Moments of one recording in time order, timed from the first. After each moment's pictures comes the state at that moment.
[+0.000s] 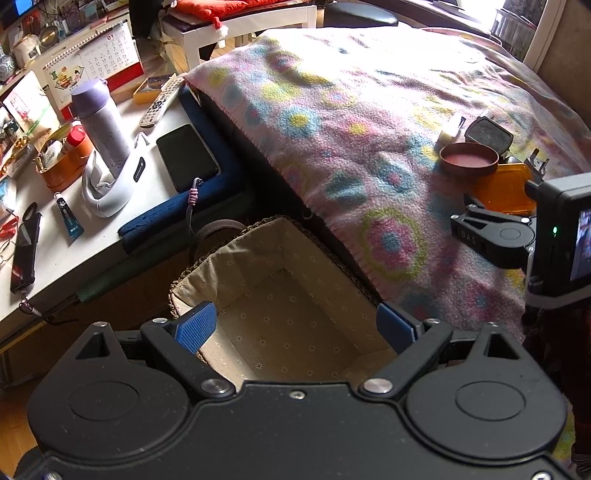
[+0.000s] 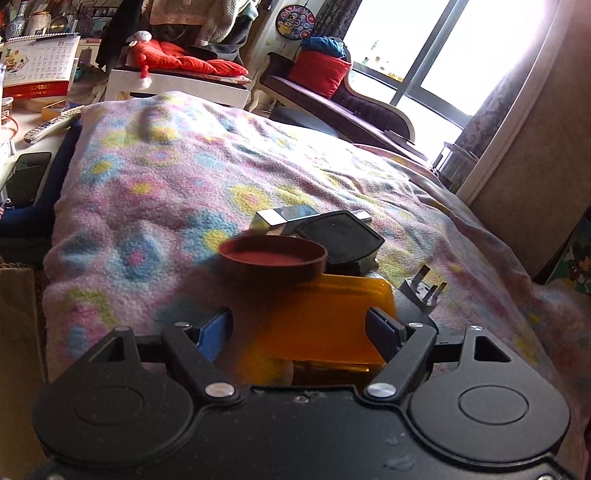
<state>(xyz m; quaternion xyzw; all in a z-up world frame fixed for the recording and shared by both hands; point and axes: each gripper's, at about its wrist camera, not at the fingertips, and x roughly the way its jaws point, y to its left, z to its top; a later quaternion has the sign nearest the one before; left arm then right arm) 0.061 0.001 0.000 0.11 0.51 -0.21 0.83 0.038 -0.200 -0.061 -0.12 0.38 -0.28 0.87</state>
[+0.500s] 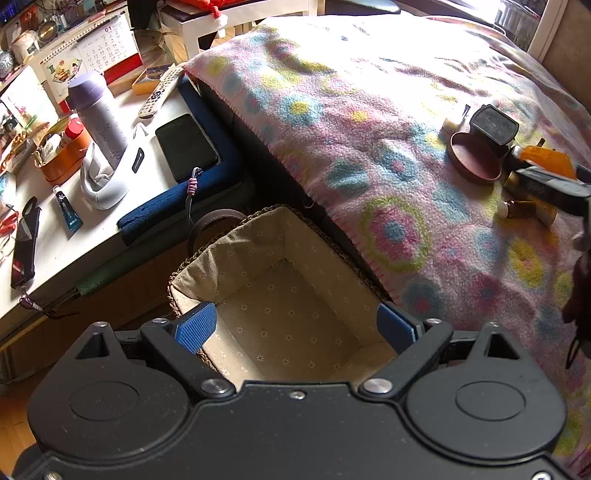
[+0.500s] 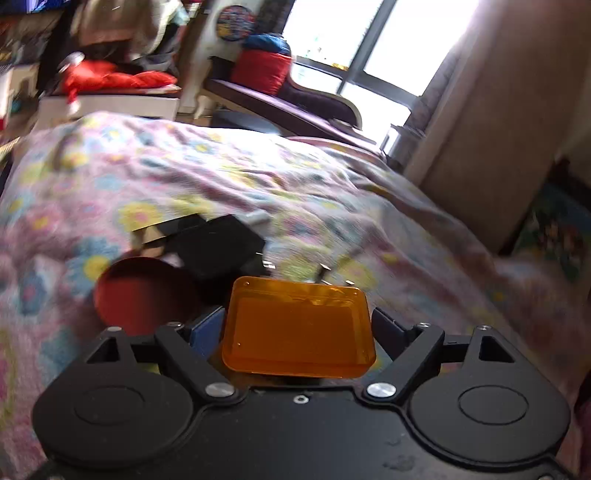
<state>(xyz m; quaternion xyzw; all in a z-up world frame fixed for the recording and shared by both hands) 0.063 -0.003 -0.005 0.12 0.53 -0.20 0.82 0.020 -0.285 -0.037 -0.05 0.36 -0.36 0.86</state>
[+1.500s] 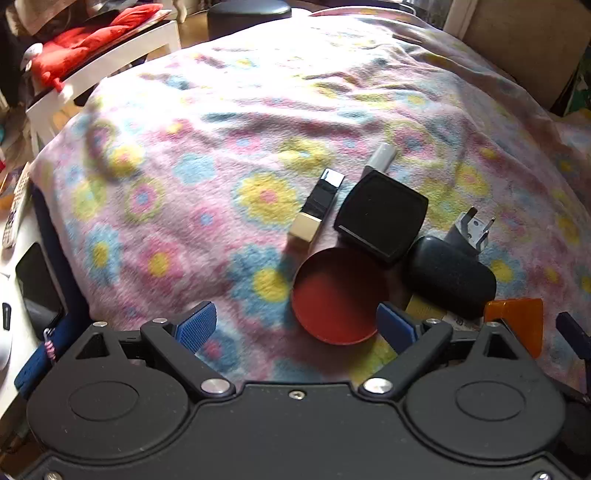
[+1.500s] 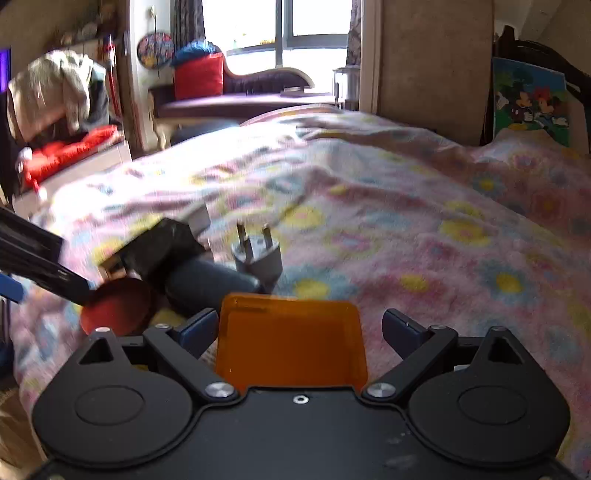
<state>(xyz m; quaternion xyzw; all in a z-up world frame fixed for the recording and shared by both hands) 0.136 -0.210 -0.013 0.16 0.50 -0.33 0.78 -0.061 -0.325 -0.030 0.13 0.31 -0.38 0.86</state>
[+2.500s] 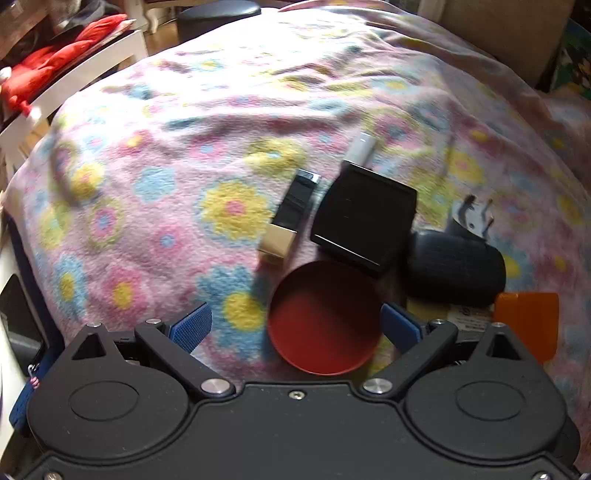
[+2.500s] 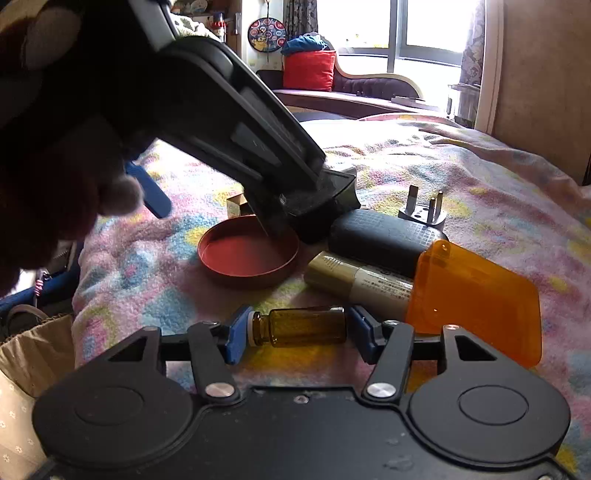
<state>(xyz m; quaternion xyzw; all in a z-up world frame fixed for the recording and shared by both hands) 0.139 -0.235 -0.035 0.19 0.49 -0.37 0.77 -0.017 -0.269 -0.078 0.08 0.33 -0.23 0.91</state>
